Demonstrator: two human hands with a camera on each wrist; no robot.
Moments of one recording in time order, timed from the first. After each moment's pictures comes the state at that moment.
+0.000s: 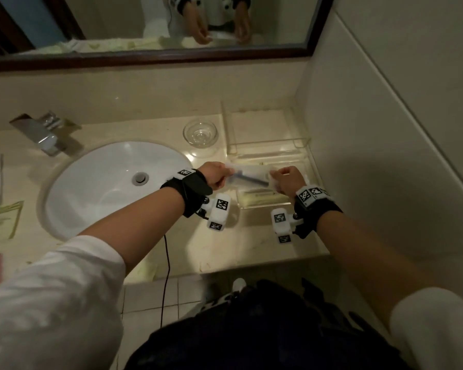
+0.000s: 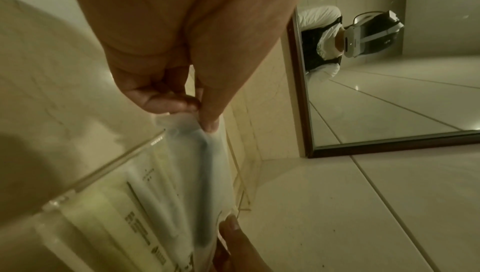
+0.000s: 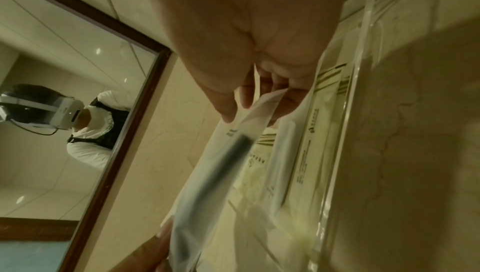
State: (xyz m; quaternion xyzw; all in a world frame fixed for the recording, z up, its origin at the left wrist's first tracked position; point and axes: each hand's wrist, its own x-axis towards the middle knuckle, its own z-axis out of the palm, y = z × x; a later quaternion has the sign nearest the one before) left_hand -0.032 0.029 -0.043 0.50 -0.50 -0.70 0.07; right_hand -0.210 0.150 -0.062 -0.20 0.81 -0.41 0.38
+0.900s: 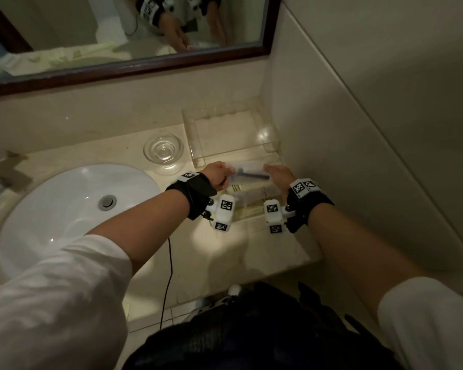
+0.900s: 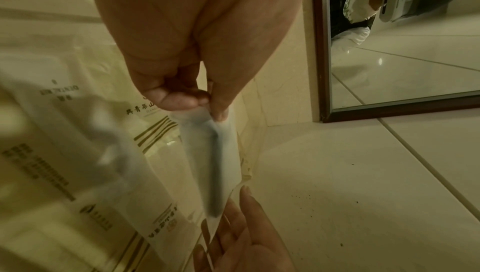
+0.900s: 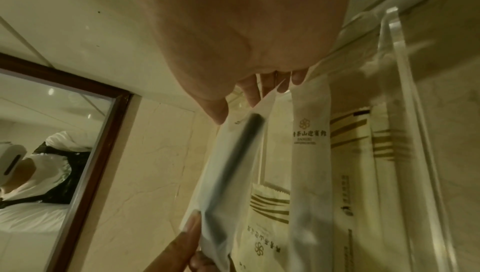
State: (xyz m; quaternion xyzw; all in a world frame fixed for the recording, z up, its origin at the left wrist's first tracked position) left_hand -0.143 0.015 -0.076 0.47 -0.48 -0.74 0.07; right_hand -0.282 0.140 -0.054 -0.16 0.83 -0.33 0.42
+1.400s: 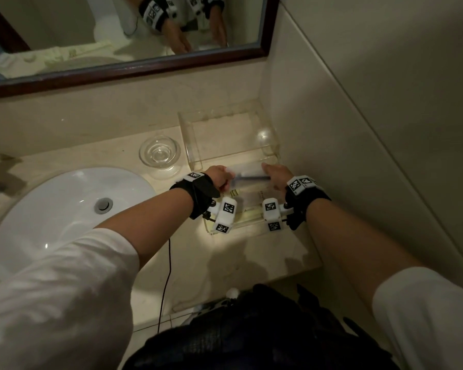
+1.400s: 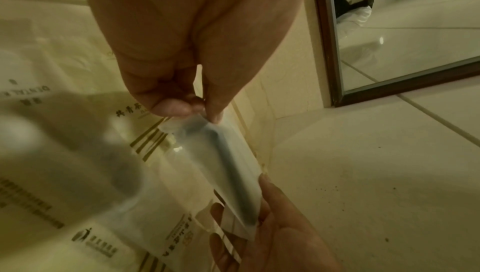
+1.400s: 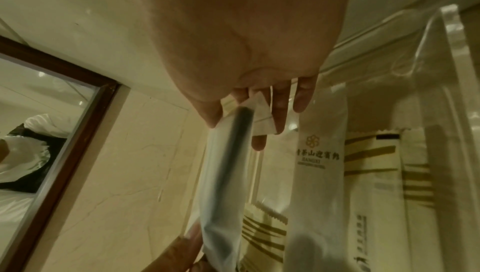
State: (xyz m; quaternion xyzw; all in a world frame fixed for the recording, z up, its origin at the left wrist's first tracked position) left_hand -0.160 0.009 -0.088 0.49 -0.53 -0.69 0.01; right_hand -0.297 0.127 -0.052 -0.17 0.83 -0.31 0.44
